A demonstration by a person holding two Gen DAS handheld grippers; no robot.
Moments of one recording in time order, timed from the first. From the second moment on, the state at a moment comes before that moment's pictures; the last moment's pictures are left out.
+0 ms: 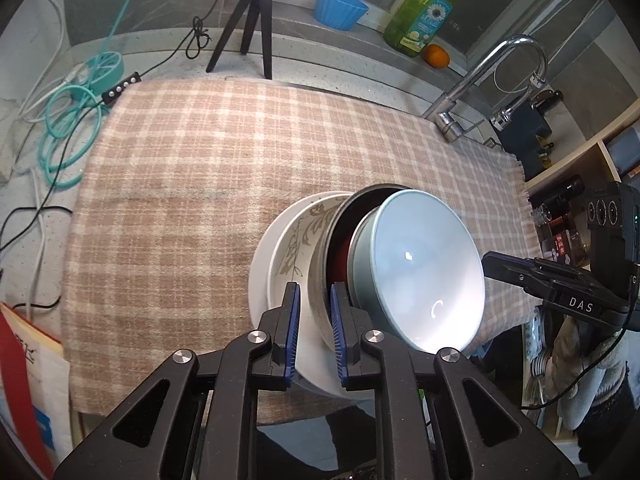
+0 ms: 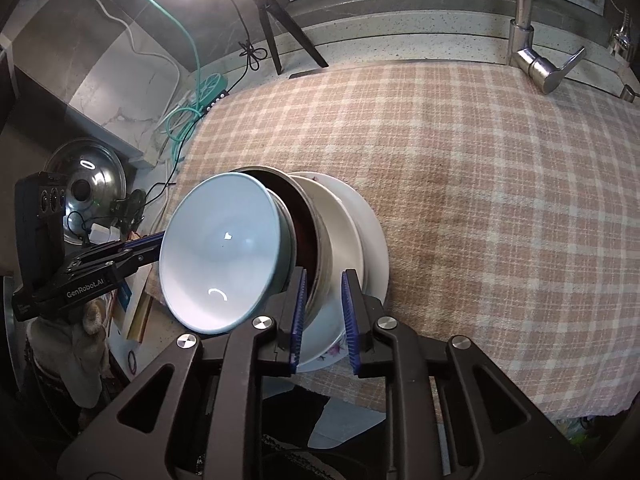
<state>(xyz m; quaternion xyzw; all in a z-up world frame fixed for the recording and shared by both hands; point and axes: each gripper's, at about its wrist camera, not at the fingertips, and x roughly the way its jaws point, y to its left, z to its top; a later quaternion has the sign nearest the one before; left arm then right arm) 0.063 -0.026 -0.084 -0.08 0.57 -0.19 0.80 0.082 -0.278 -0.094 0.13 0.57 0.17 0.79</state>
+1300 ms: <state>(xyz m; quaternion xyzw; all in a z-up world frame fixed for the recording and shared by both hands) -0.017 -0.048 0.031 0.03 0.38 -0.14 0.92 -0.003 -0.273 0.018 0.04 0.37 0.12 0.92</state>
